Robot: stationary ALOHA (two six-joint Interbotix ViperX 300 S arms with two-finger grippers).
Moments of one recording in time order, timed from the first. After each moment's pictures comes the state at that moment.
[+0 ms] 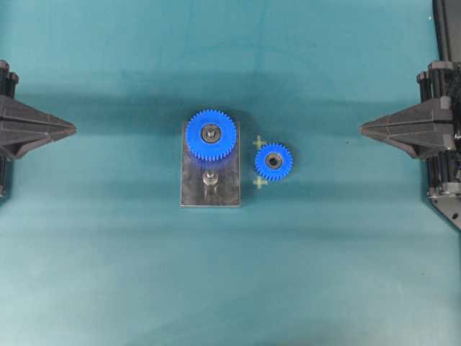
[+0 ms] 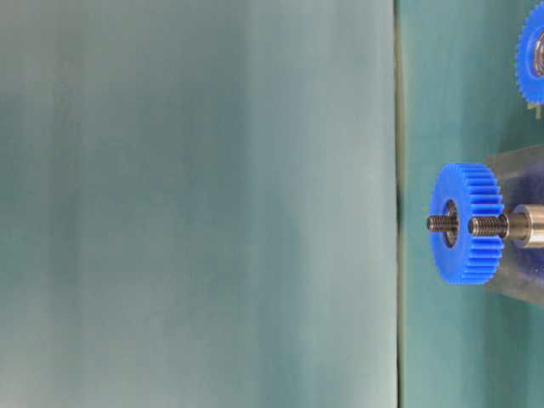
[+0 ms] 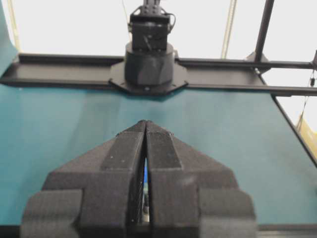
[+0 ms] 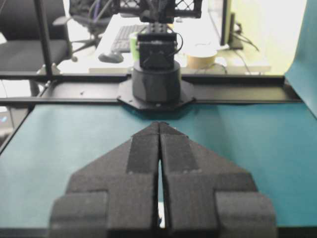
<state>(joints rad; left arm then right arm) 0.00 -0.97 1.19 0.00 -0.29 0.00 0.00 -0.97 1.19 0.00 -0.29 0.01</state>
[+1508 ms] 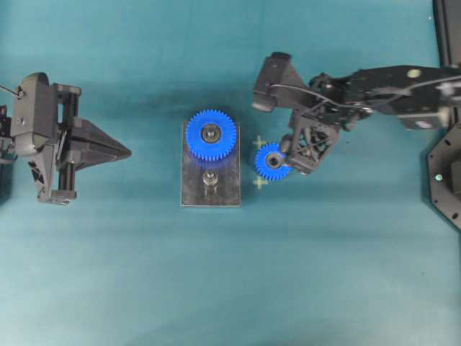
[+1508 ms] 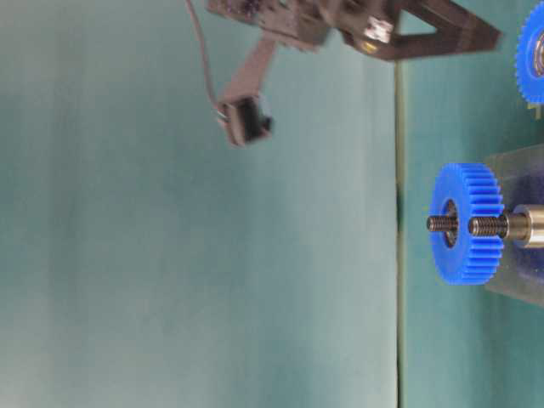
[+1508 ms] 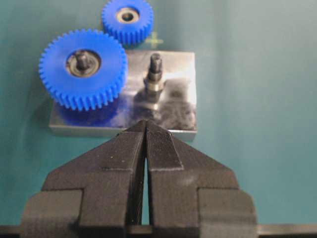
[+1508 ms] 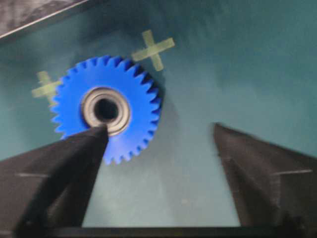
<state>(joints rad) 0.01 -0.57 1.04 0.01 -0.01 -0.02 -0.20 0.02 0.65 0.10 0.58 0.10</state>
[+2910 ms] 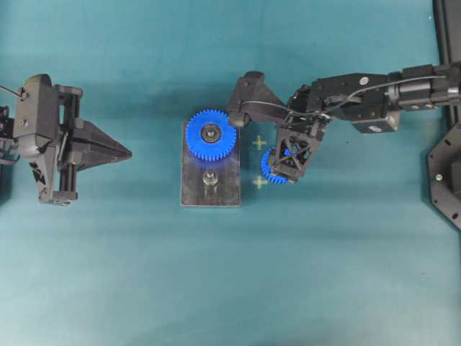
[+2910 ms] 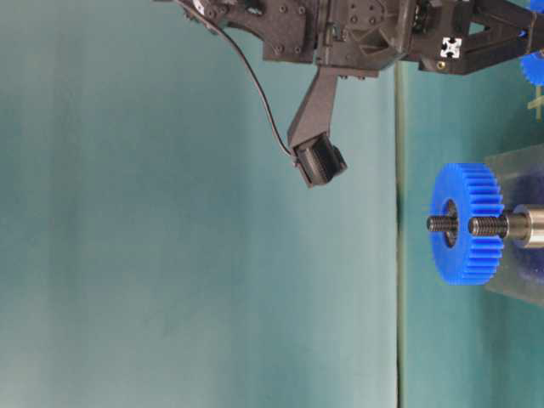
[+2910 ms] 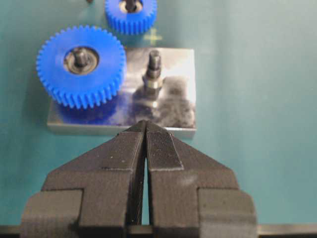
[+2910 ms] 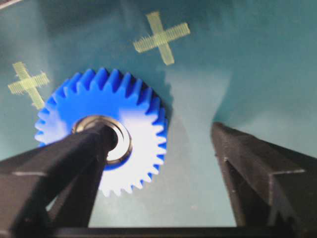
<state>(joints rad) 0.01 -0.56 1.04 0.01 -0.01 -0.02 -0.18 0.17 0.54 0.08 0.74 0.10</state>
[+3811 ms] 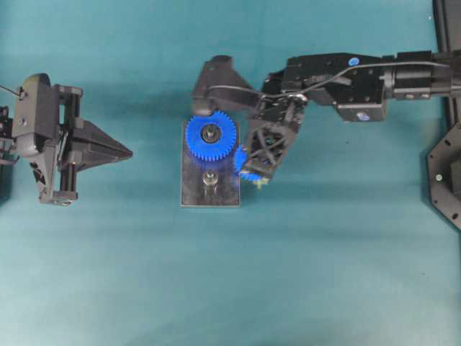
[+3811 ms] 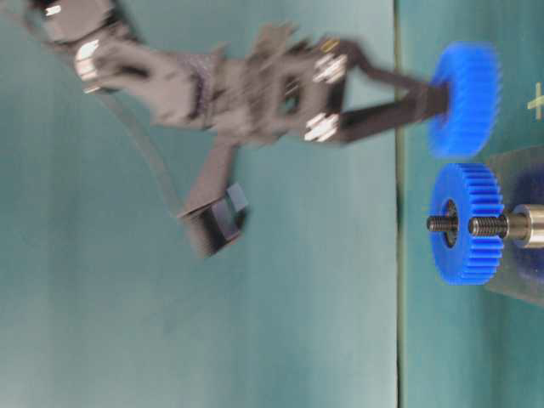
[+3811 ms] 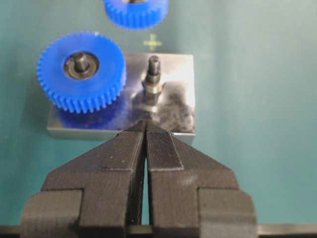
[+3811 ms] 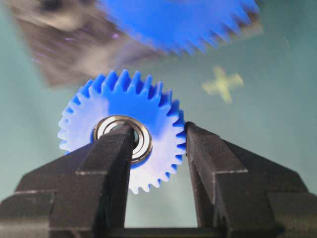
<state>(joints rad) 0.01 -0.56 1.04 0.01 -0.02 -0.03 -0.13 0.15 0.22 0.15 1.00 0.10</state>
